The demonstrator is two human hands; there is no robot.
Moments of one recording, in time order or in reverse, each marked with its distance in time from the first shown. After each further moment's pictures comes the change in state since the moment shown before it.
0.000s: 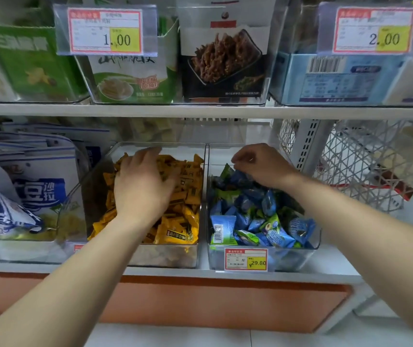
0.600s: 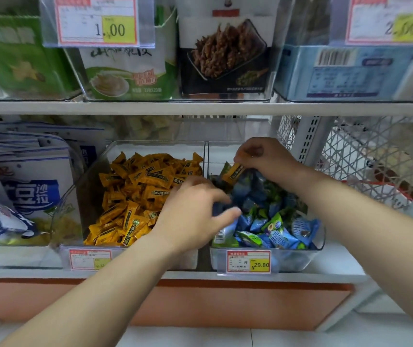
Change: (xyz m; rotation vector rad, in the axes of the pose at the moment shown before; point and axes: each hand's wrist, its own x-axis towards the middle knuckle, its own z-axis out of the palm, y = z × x) left_hand -0.030 0.041 0.022 -0.065 -0.410 0.415; right_hand 0.002 0.005 -0.001 0.324 0.076 0.024
